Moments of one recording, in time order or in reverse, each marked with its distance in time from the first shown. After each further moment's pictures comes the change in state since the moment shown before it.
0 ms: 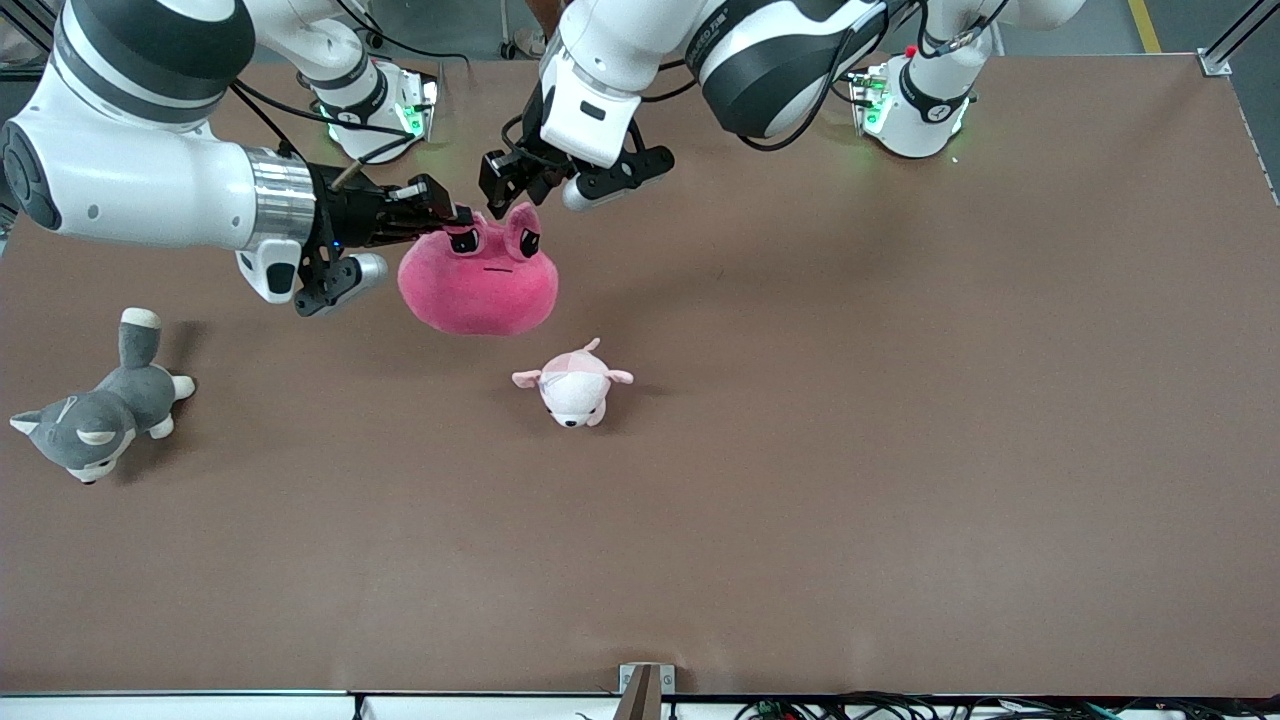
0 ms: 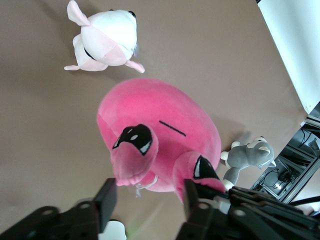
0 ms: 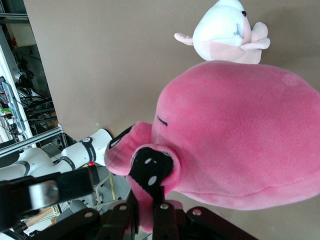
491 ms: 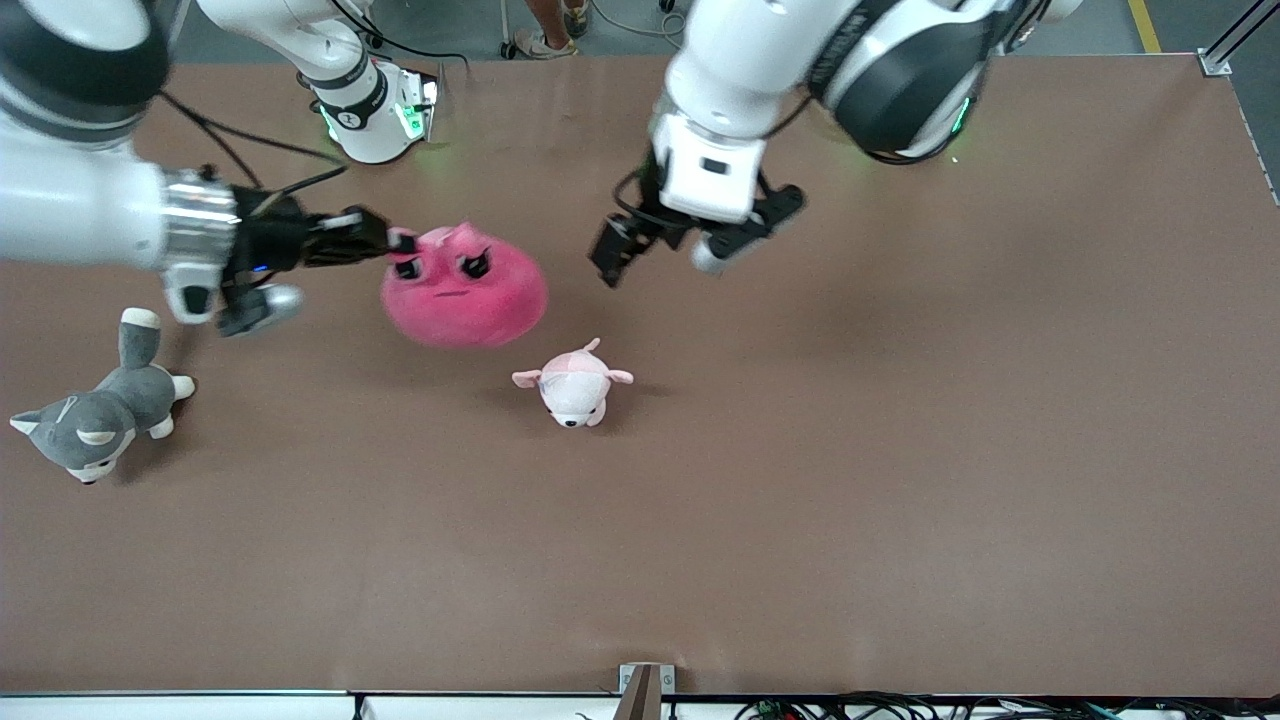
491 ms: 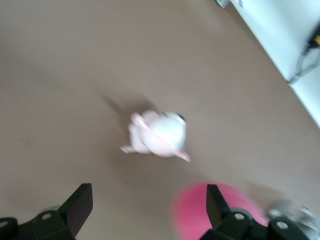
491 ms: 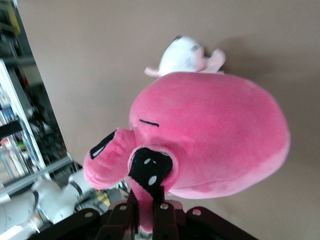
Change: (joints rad) left arm 0.223 -0.074 0.007 0.008 0.099 -0.320 0.146; right arm -0.188 0.004 -0.021 0.001 -0.003 -0.010 -0.006
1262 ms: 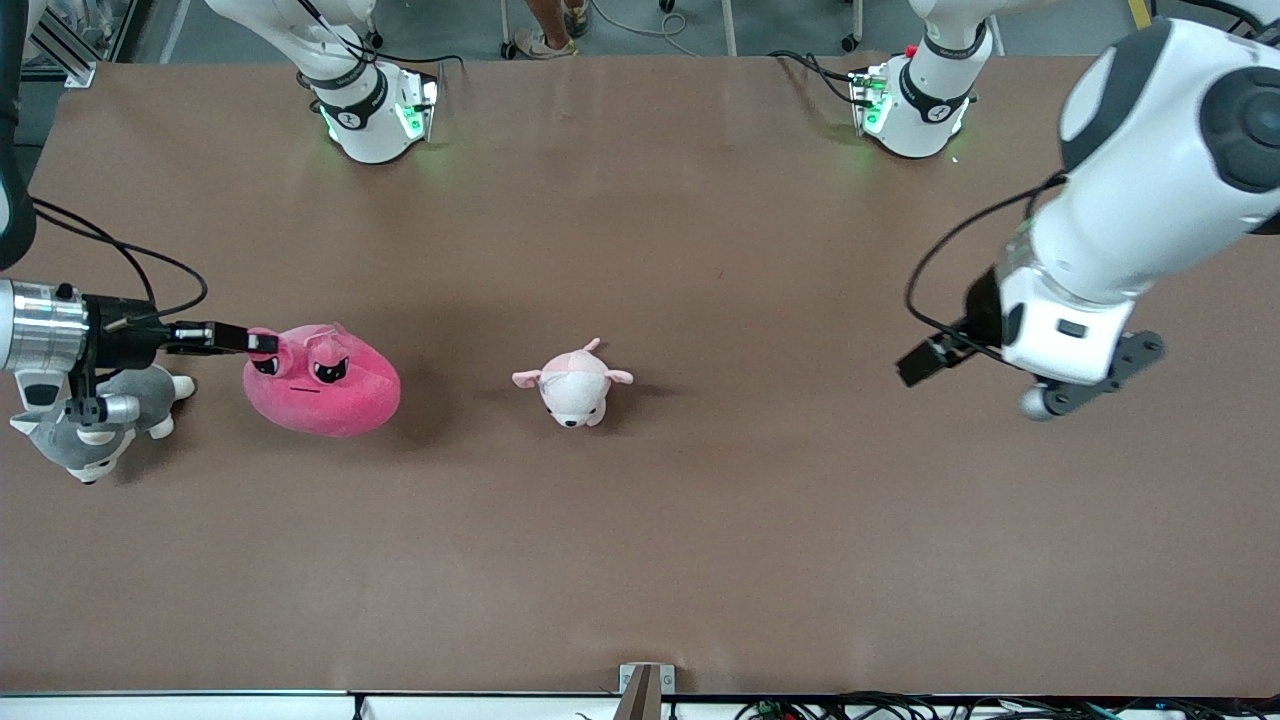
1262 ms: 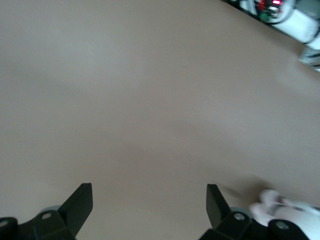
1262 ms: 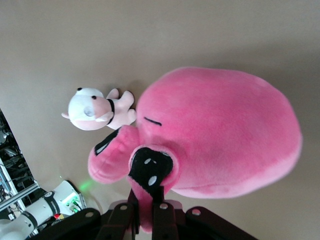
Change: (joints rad) left arm 0.419 -0.016 0.005 -0.006 0.080 -0.240 0.704; right arm -0.240 0.223 -0.007 0.068 -0.135 0.002 -0.263
